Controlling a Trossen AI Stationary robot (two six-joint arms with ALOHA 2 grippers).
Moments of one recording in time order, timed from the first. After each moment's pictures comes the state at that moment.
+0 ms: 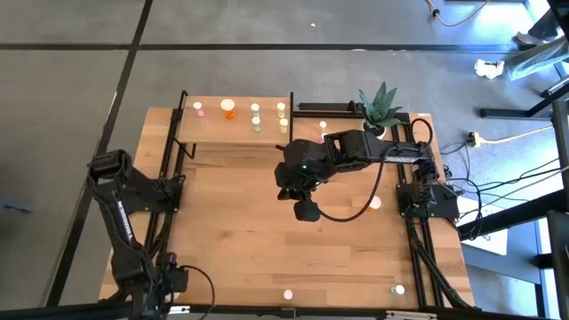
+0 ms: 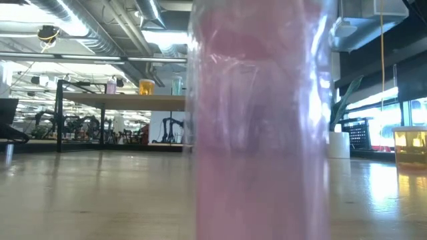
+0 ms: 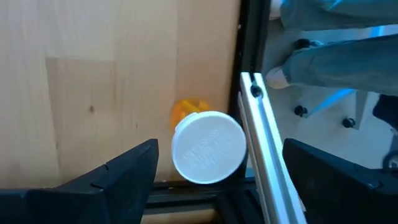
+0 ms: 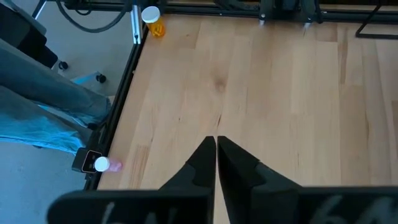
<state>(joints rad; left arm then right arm) -1.24 1.60 1.11 -0.80 -0.03 -1.37 0.13 1.97 2.34 -1.20 -0.18 0.04</state>
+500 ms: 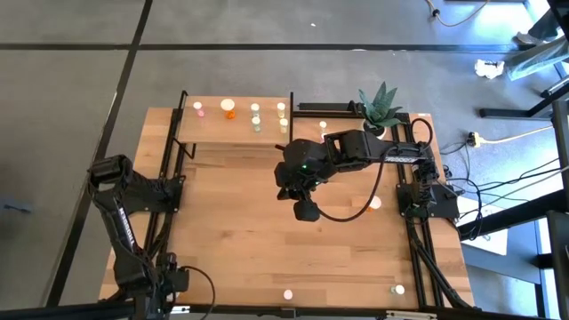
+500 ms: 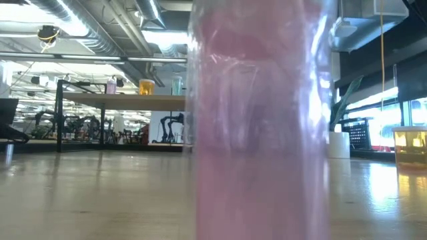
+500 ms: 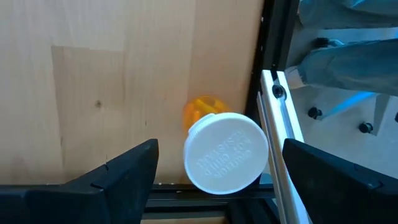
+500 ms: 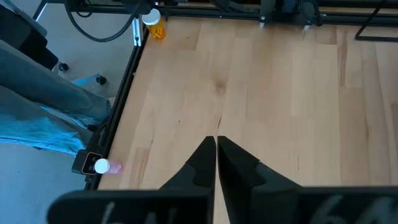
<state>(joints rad) -1.25 1.65 1.11 -0.81 -0.03 -1.41 0.13 1.97 2.34 -1.19 -0.18 0.04</state>
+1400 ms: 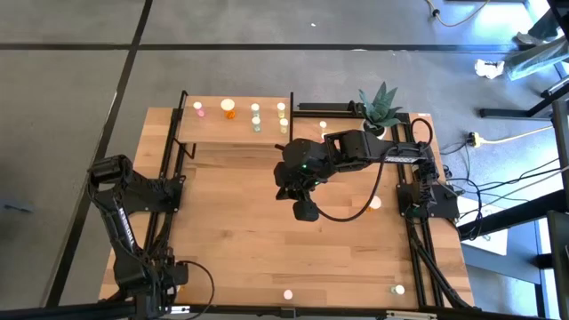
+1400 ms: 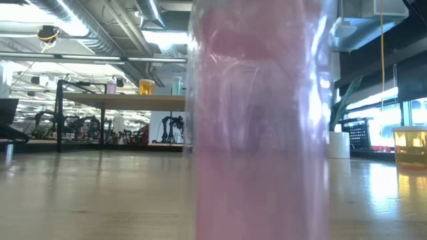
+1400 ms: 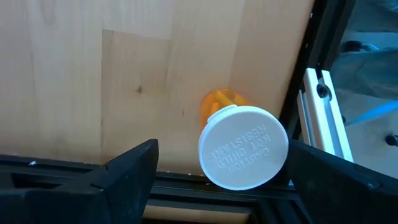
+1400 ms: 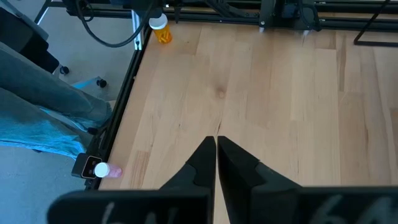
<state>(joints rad) -1.25 1.65 1.11 -0.91 -0.04 -1.46 0.13 1.97 2.34 -1.18 -0.18 0.04</state>
